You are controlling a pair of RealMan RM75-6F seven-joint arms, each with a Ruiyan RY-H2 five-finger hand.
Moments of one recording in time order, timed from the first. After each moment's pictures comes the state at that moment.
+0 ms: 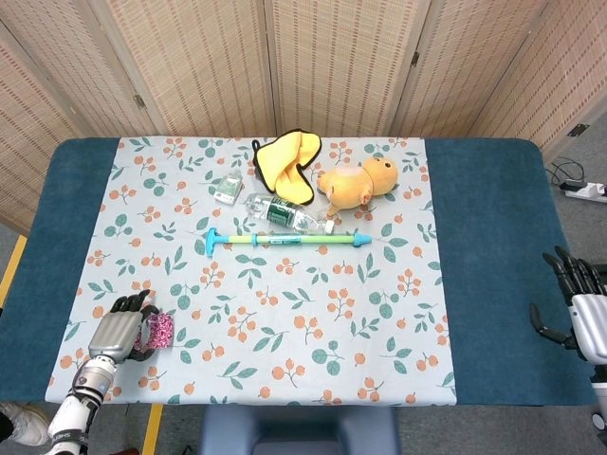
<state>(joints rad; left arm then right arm) -0.47 -1.30 0.03 -1.76 0.94 1.10 0.46 0.10 -1.04 0.07 -1.52 -1.49 1.44 0.30</state>
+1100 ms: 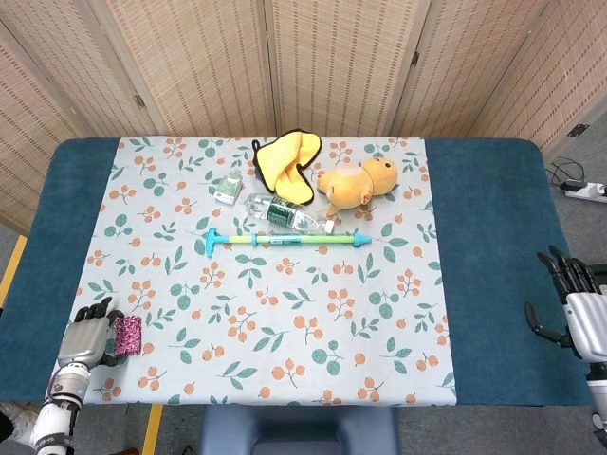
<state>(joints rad) -0.41 -1.27 0.02 -1.73 0.79 1.13 0.51 0.11 -1.05 0.07 -1.52 -1.49 1.42 0.29</state>
